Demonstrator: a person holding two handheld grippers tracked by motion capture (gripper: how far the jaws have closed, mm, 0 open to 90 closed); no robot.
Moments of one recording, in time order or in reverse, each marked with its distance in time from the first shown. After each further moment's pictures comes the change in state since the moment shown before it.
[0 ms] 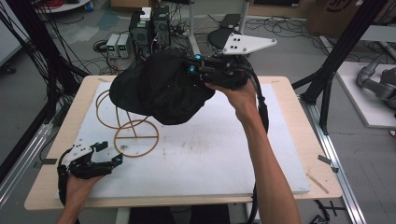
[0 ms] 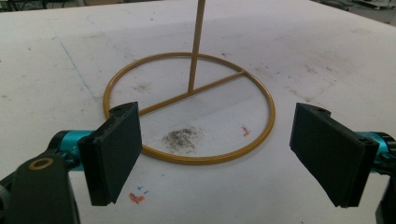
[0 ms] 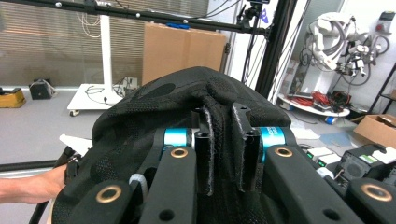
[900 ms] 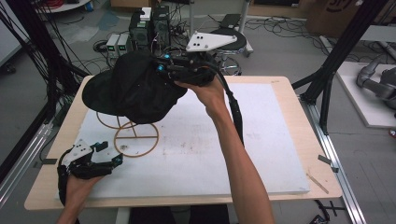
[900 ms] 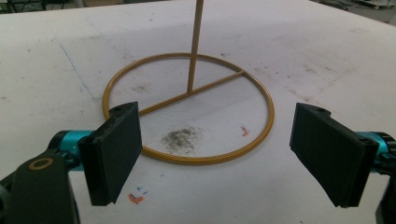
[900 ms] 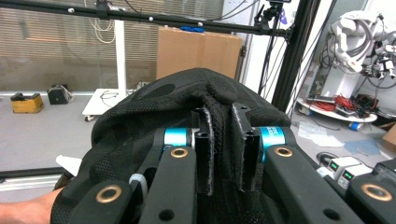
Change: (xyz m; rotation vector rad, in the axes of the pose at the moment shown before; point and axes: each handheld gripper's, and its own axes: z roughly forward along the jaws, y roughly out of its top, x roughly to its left) left arm -0.001 0.000 0.000 -0.002 -0.002 0.008; right arm 0.008 -0.001 0.068 -0.015 0.063 0.031
